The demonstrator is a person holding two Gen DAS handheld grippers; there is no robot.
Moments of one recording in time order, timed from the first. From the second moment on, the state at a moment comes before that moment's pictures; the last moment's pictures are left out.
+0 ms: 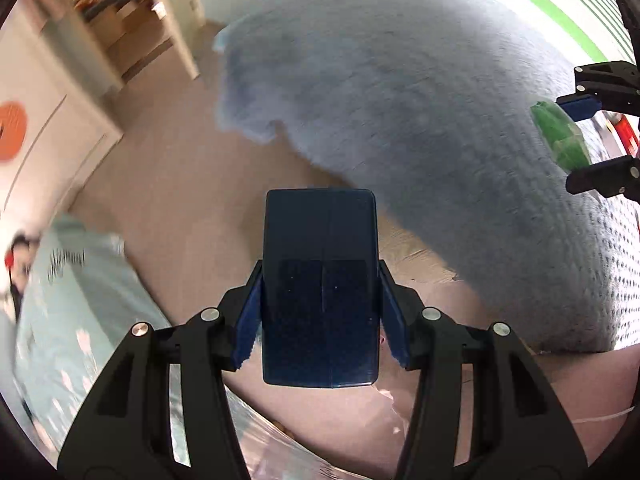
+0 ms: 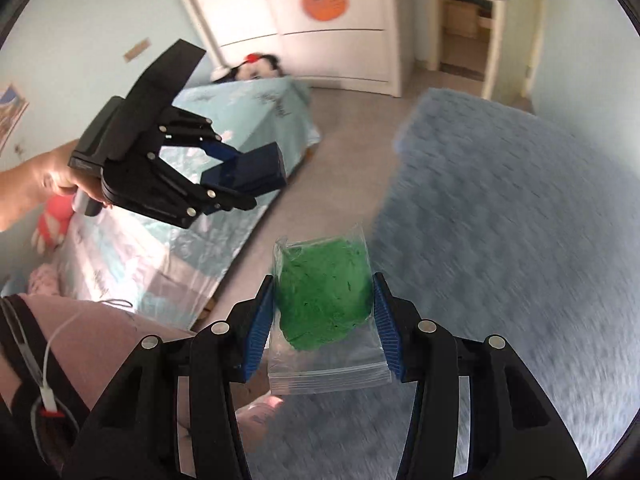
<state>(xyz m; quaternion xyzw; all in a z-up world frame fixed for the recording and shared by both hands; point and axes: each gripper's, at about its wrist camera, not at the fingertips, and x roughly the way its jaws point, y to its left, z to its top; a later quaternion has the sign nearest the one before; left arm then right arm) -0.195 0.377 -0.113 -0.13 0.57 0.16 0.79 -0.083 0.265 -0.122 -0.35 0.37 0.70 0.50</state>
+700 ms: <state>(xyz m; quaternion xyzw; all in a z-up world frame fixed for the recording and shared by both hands) -0.289 0.436 -0.184 -0.26 0.58 0.25 0.73 -0.175 0.394 -0.187 -0.39 0.40 0.75 0.37</state>
